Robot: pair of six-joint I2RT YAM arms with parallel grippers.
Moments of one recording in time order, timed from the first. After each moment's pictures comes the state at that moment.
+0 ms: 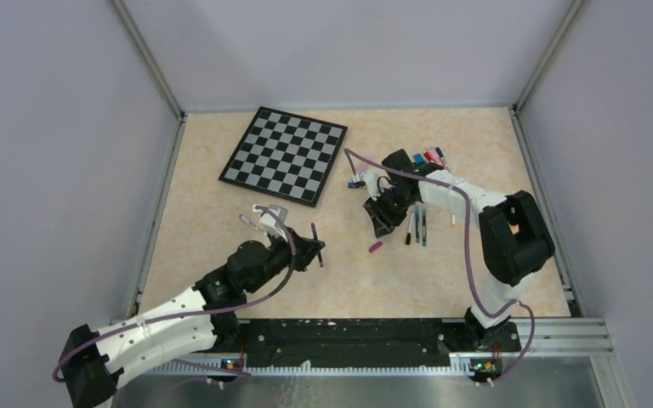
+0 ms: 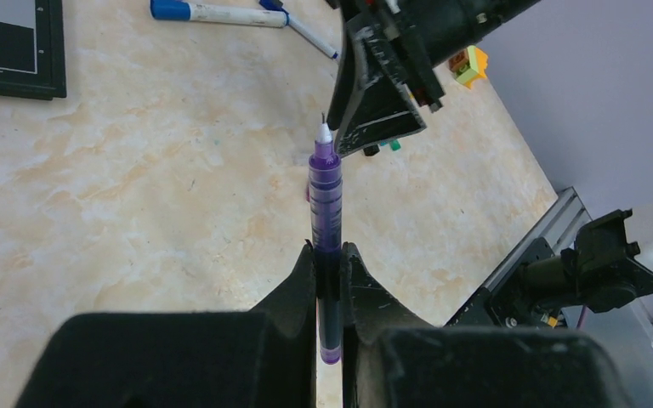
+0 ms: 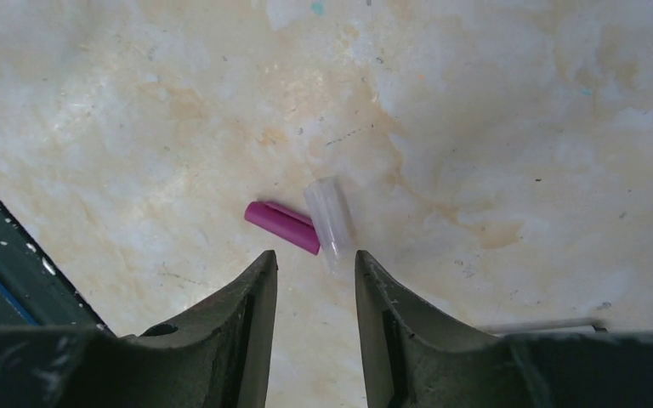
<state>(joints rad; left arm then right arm) -0.93 0.65 0.32 0.15 -0.15 -0.63 0.53 1.77 1.18 -0.68 -0.39 -0.33</state>
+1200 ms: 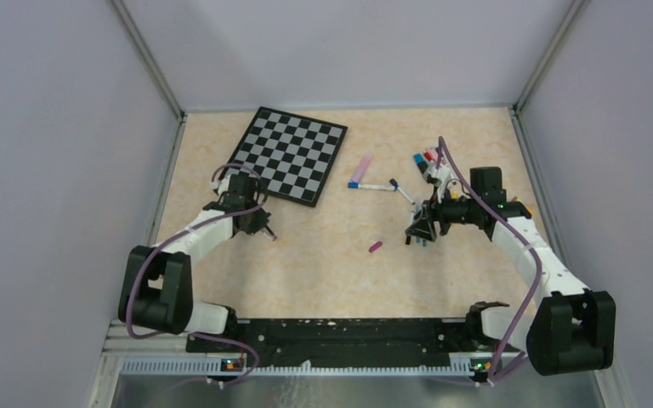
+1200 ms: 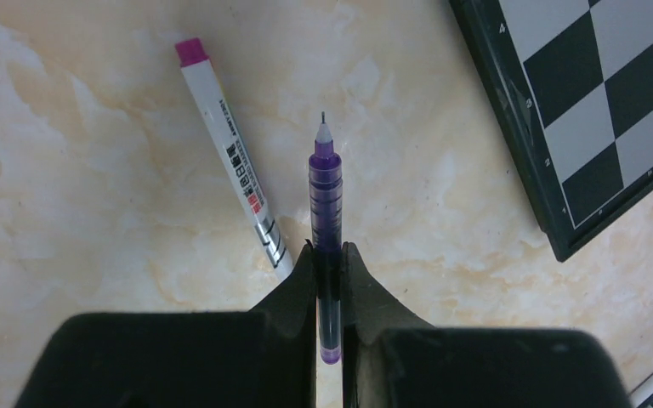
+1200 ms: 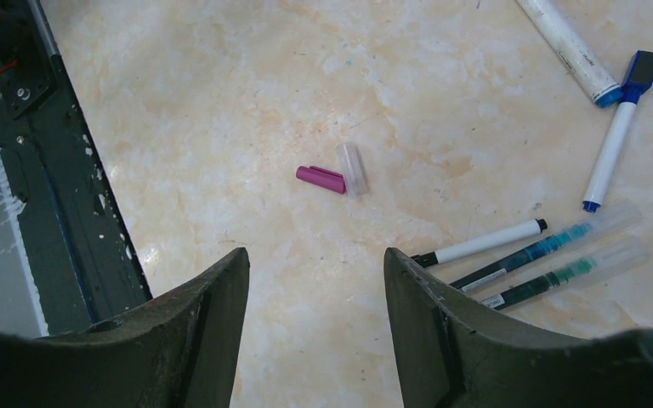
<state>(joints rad) -0.21 1.37 0.73 -0.33 -0.12 -0.90 0.10 1.14 0.76 -0.51 -0.90 -0.42</state>
